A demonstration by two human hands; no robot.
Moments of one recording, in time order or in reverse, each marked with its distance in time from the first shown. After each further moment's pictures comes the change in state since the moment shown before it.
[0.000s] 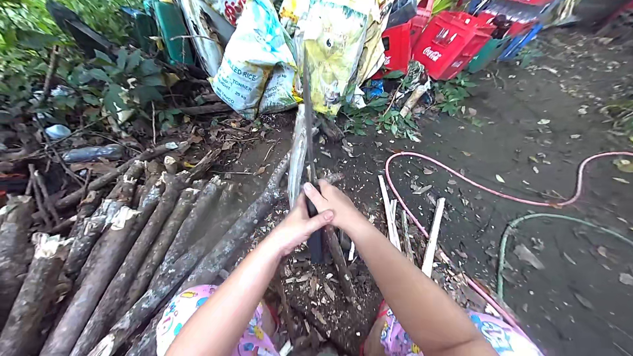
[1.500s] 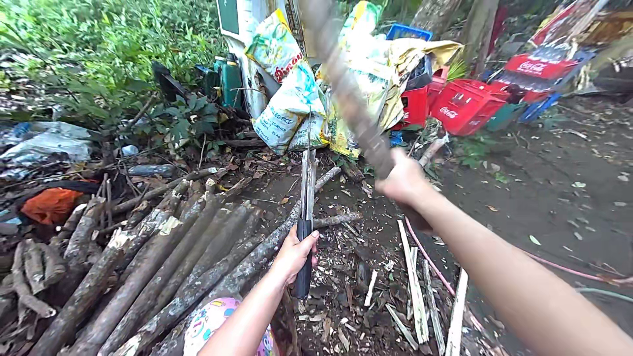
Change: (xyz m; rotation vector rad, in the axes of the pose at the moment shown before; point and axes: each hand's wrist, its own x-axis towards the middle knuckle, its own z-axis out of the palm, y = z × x) left_hand -0.051 0.005 -0.025 -0.176 0.409 -0.024; right_hand -0.007 -0.061 -0.108 -0.485 0.492 -0.034
